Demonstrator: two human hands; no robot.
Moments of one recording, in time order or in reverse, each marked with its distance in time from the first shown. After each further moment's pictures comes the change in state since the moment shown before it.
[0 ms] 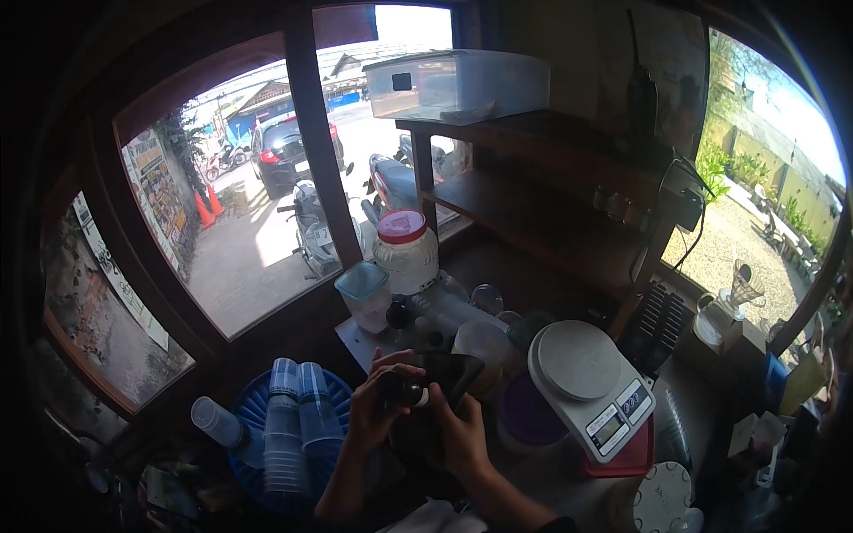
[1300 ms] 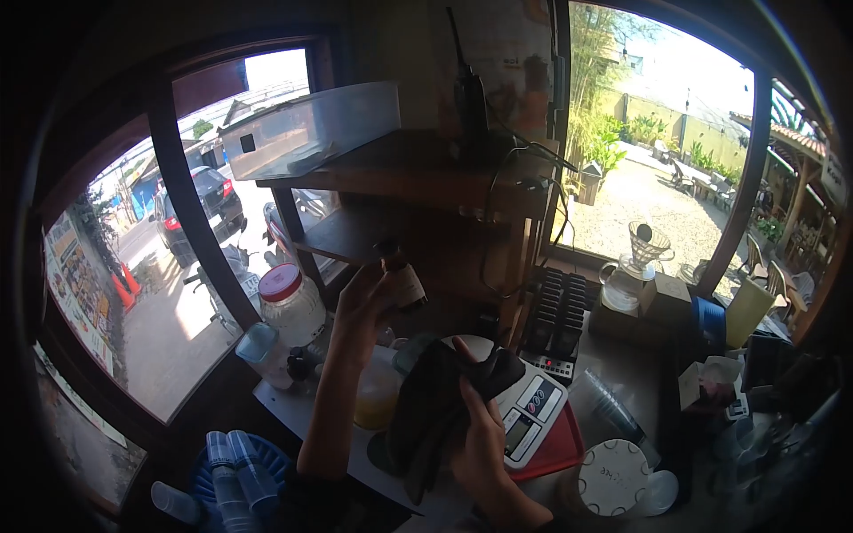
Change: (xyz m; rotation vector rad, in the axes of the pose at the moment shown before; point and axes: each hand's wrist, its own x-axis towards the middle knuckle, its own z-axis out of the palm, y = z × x) left_hand 0.185 0.011 0.139 -0.752 -0.104 -0.319; right_hand -0.020 -0.121 -0.061 0.304 0.141 -0.386
